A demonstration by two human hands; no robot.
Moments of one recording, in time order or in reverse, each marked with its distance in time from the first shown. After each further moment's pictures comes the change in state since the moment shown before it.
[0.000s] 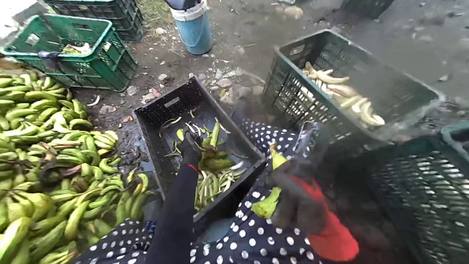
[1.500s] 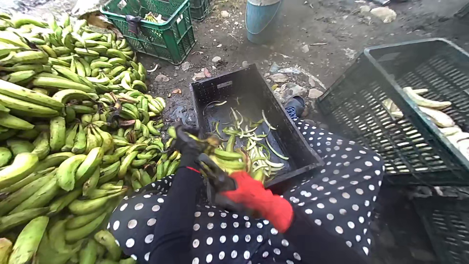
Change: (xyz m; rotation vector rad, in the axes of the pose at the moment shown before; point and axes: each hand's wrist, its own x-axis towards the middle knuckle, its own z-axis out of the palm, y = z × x) left_hand 0.000 -0.052 -0.178 -0.608 0.431 0.060; right_hand 0.023 0.058 0.183 -1.096 -0.905 0.468
